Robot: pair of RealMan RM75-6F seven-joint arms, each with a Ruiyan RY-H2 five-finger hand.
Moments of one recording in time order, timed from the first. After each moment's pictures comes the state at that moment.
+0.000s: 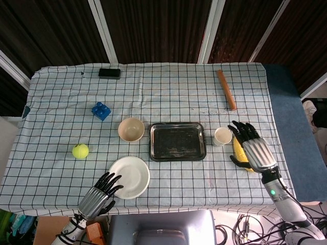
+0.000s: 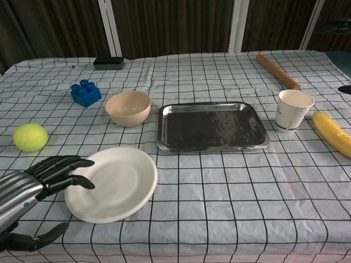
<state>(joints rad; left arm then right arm) -0.24 -1.72 0.14 -1.13 1.84 1.42 0.02 0.41 -1.14 0.11 -1.71 -1.42 1.19 -0.08</state>
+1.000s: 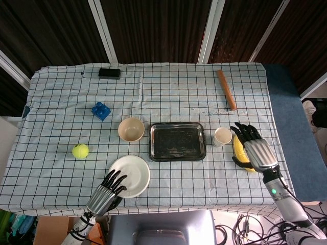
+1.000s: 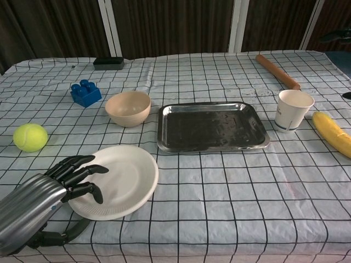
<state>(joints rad) -0.24 -1.97 0.13 -0.74 1.83 1.52 -0.06 0.41 -1.12 0.11 -1.74 -1.35 1.14 -0.09</state>
